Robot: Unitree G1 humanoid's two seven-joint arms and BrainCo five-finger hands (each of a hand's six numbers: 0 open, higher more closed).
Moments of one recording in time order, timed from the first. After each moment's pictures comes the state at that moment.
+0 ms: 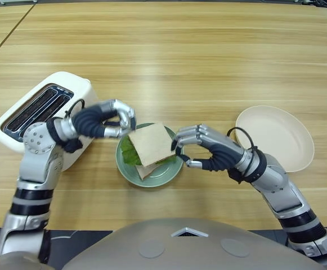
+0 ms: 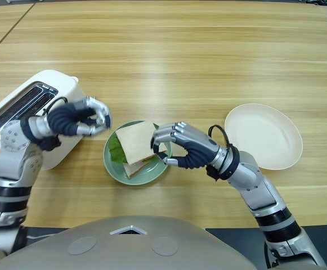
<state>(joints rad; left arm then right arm) 0.01 0.67 0.02 -0.28 -0.54 -0.13 -1.13 0.15 -0.64 0.29 -0.34 -0.10 -0.60 0.46</state>
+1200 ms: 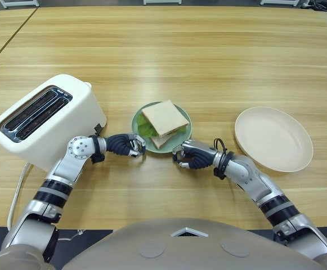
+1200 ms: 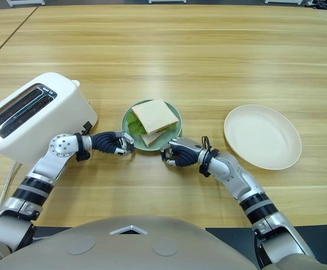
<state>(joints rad) -0.17 0.53 -0.30 0.28 0.05 -0.21 -0.84 -0.05 -0.53 0.40 0.19 -0.50 -0.53 0.29</state>
